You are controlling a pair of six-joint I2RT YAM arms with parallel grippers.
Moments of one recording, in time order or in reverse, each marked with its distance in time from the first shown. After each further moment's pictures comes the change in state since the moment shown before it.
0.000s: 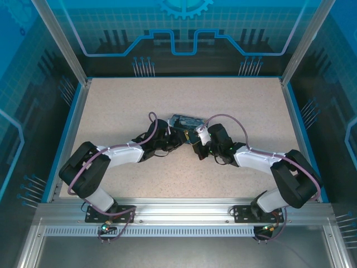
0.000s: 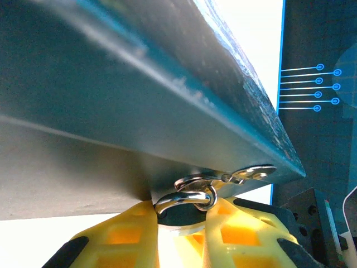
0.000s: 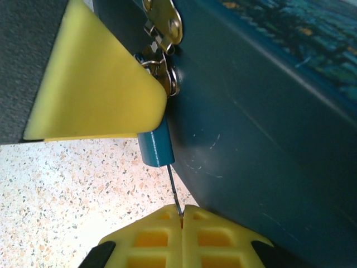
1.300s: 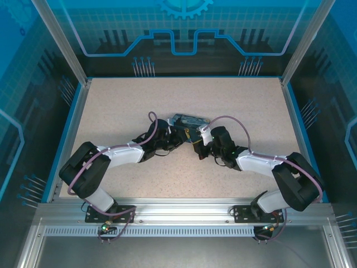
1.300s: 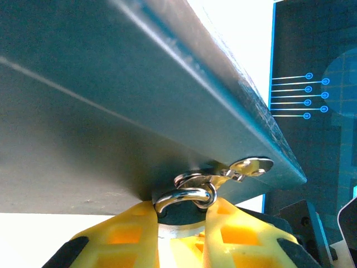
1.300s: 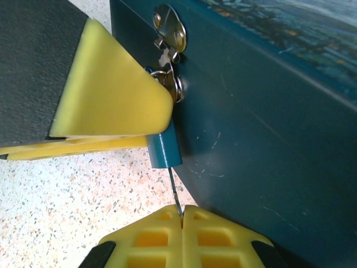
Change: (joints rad) left arm -0.009 0.000 0.000 0.038 -0.023 -0.033; right arm 0.000 -0.034 -0.082 0.166 0.008 0.071
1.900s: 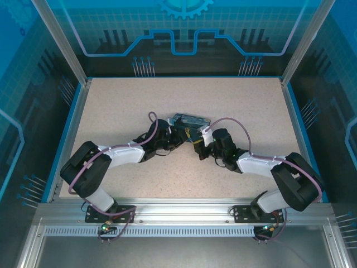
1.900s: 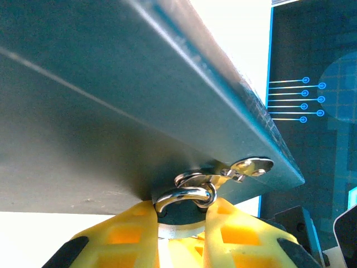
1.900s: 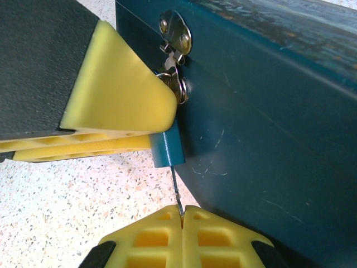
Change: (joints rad) left arm -0.003 0.013 0.002 0.018 -0.005 -0.018; right arm 0.000 0.000 -0.045 0.098 0.008 0.002
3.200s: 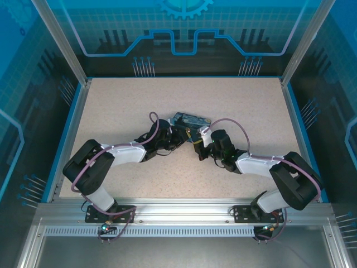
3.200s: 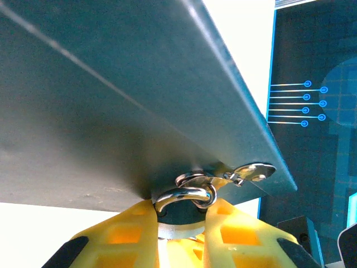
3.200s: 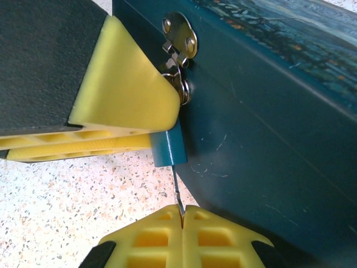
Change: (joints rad) left arm 0.000 0.030 0.006 0.021 -0.003 -0.019; right arm 0.020 0.013 -0.003 0.007 0.067 -0.027
